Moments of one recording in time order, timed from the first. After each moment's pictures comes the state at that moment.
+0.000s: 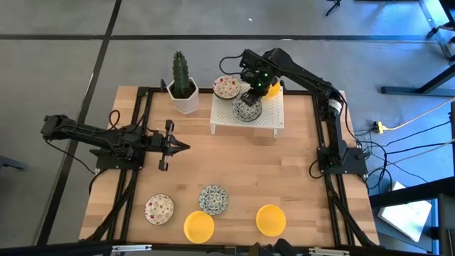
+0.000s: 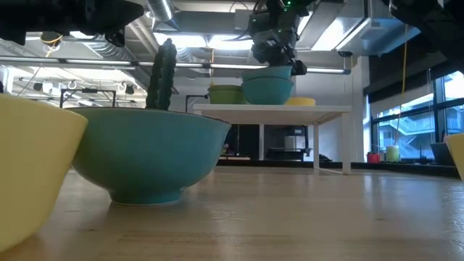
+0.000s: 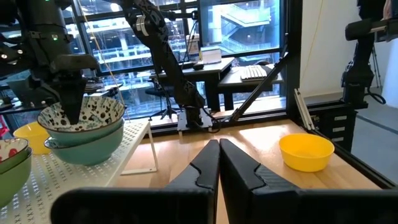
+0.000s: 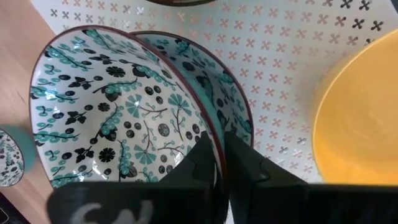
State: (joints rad) left arm -0.12 0.58 0.24 0.39 -0.08 0.11; right arm -0.56 2.00 2.20 -1.53 -0.16 0.14
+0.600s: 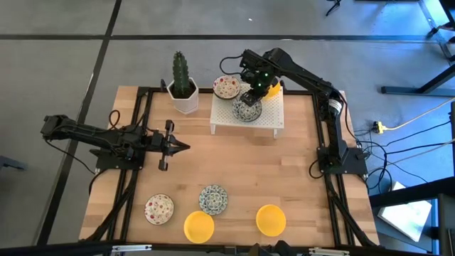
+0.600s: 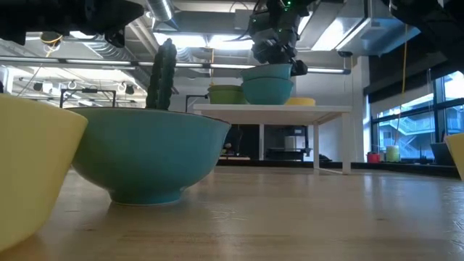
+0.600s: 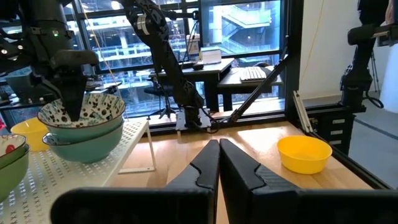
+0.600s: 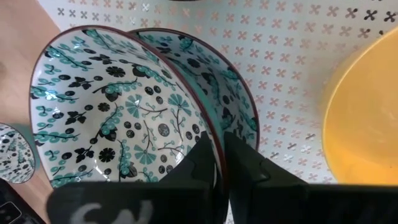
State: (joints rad) left arm -0.12 0.58 0.24 0.39 -0.08 0.09; right arm -0.56 2.00 2.20 -1.54 -0.19 0.16
